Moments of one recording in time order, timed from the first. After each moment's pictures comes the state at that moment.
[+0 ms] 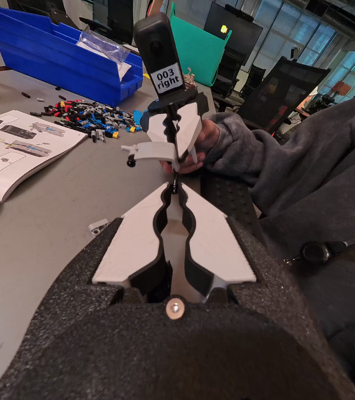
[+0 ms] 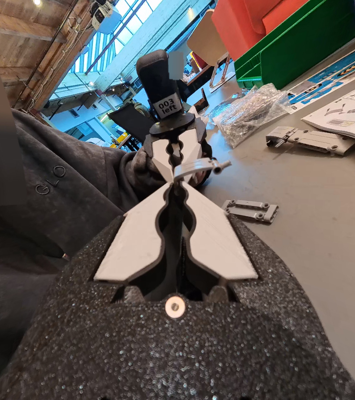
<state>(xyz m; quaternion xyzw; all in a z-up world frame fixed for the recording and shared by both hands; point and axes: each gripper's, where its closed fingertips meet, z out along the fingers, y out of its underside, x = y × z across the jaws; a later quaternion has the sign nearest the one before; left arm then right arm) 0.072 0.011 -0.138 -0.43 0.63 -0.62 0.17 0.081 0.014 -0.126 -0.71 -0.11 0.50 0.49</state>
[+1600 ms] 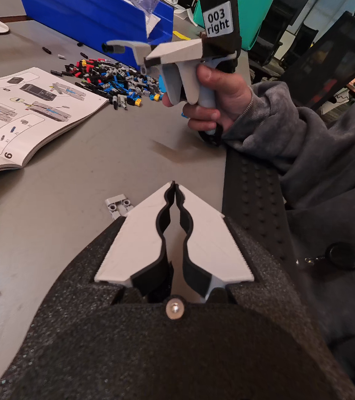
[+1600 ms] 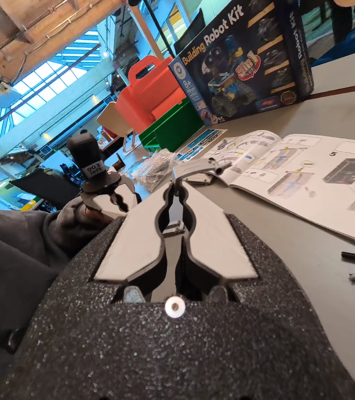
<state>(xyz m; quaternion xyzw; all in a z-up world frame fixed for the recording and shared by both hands) 0.080 0.022 -0.169 -0.49 0.65 -0.55 0.17 0.185 0.028 -0.121 -0.71 0.07 0.33 0.62</state>
